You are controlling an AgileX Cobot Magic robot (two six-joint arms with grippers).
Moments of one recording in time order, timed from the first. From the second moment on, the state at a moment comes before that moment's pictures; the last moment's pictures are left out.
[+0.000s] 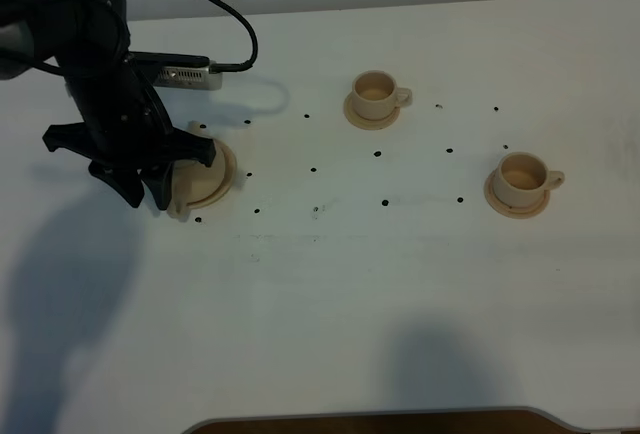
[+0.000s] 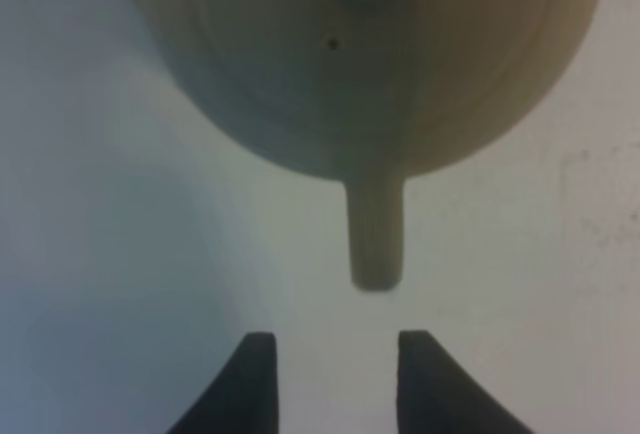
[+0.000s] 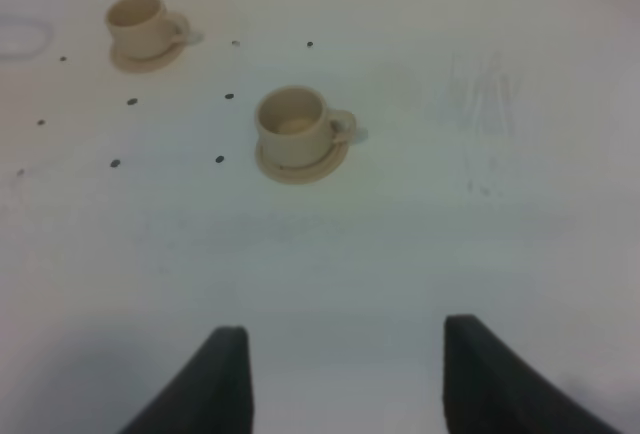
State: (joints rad) left arm -0.25 2.01 -1.46 -0.06 1.16 -0.04; right arm -0.13 -0.01 -0.49 0.20 1.08 -0.07
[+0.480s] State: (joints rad) left arm -0.25 2.06 -1.52 -0.08 1.12 -0.04; right arm -0.13 -0.01 -0.49 0.20 1.08 -0.07
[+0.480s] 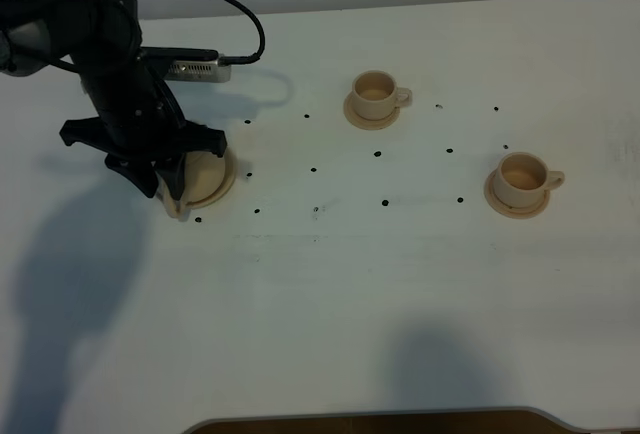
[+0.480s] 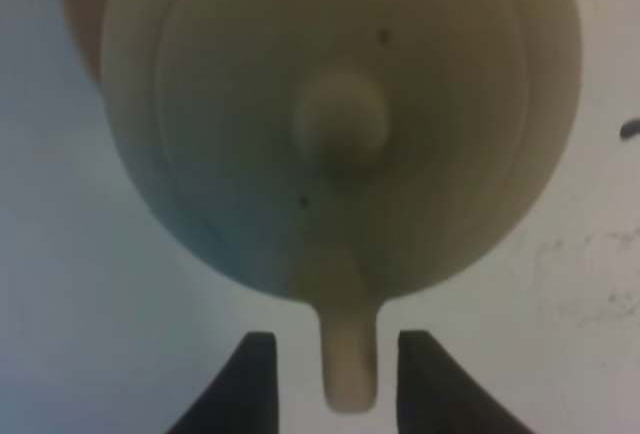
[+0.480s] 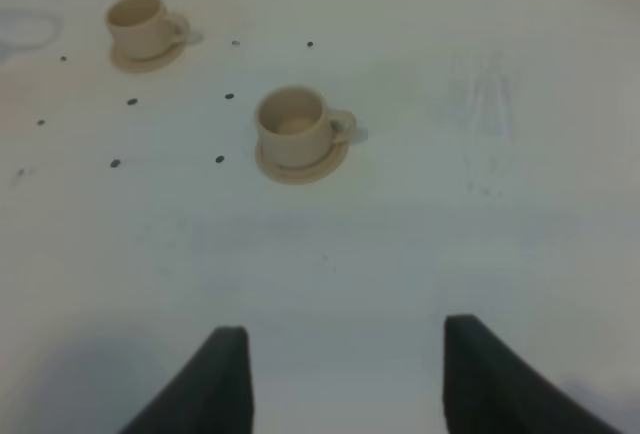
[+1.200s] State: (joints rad) left arm -0.25 2.12 -1.57 -0.09 1.17 -0.04; right arm -0.13 -0.01 -0.49 0.20 1.08 -0.07
